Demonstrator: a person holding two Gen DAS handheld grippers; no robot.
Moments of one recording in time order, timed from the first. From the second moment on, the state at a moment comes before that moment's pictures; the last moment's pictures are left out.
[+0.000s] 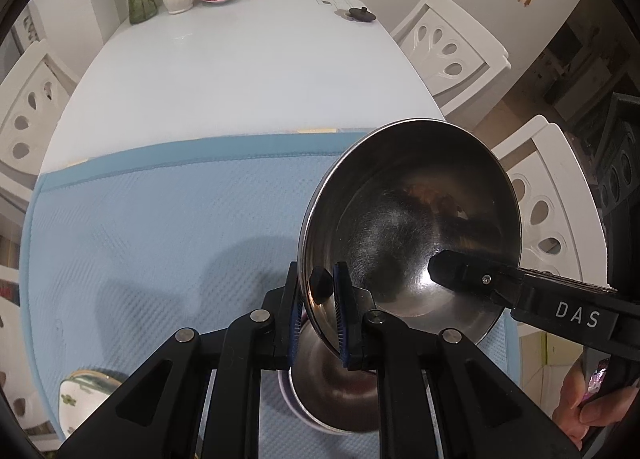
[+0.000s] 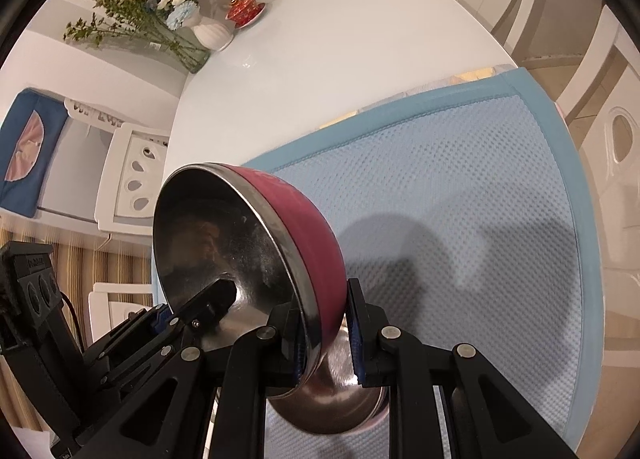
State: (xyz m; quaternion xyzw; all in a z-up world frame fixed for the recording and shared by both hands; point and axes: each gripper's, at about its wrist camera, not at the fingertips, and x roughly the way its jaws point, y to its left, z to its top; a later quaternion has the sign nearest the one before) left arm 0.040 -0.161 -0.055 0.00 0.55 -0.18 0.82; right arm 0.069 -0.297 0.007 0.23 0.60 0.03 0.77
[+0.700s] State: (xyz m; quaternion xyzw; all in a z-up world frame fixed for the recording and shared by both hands) left arm -0.002 -0.144 -0.067 0.01 0.57 -0.19 0.80; right arm 0.030 -0.278 -0.004 0.22 0.63 0.04 0.75
